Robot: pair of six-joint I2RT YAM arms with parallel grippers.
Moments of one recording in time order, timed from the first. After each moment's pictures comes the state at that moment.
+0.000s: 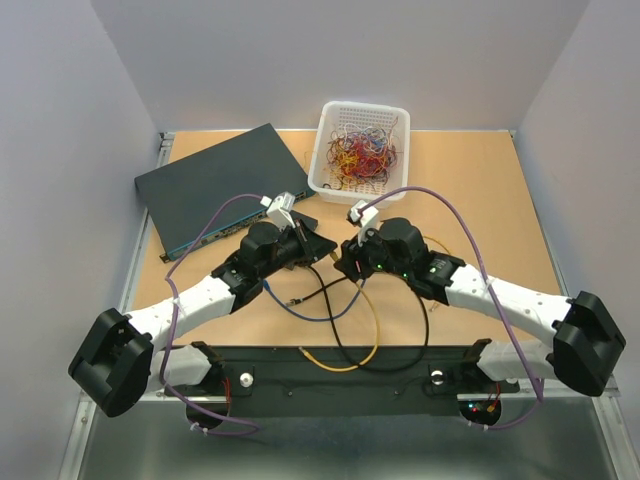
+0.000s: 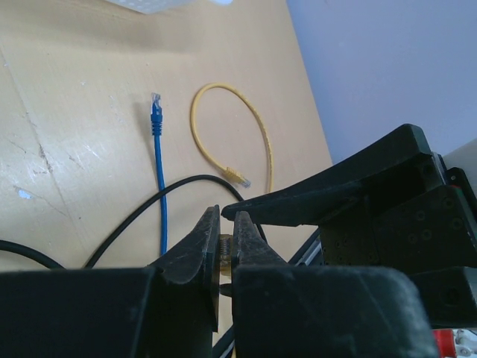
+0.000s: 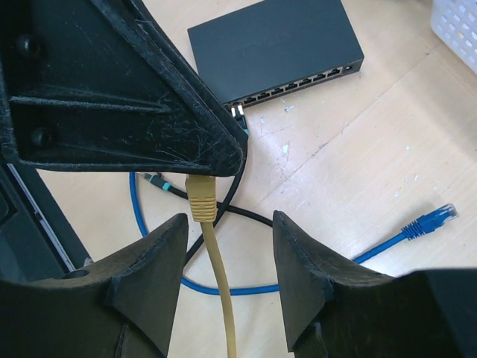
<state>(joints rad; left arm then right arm) -0.69 1.16 0.57 0.35 0.16 -0.88 0.84 1.24 0.78 0.03 -0.12 0.14</state>
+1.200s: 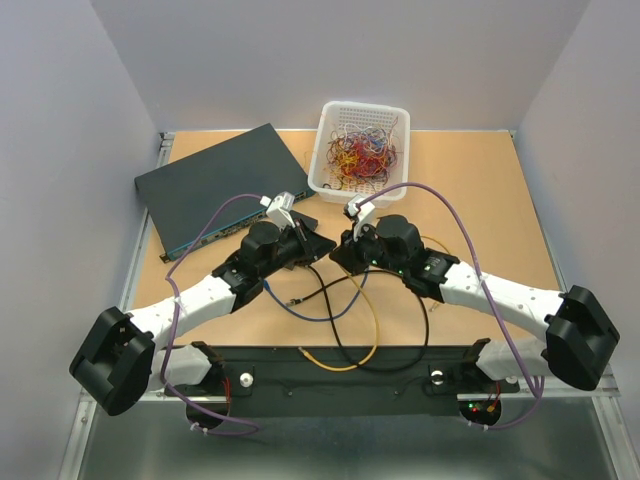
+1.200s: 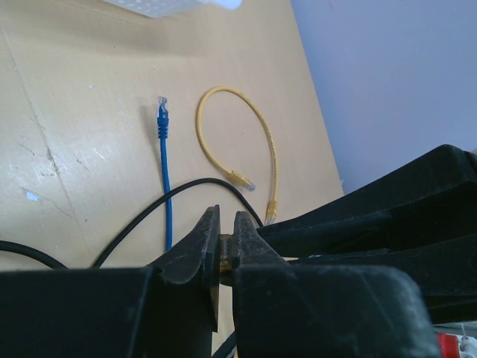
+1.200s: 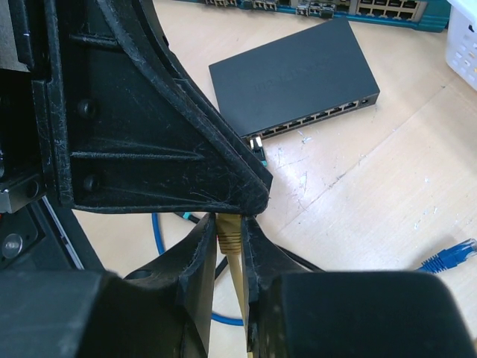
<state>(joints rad) -0.69 1.17 0.57 0.35 0.15 -0.88 0.85 1.29 0.80 0.12 -0.10 0.19</state>
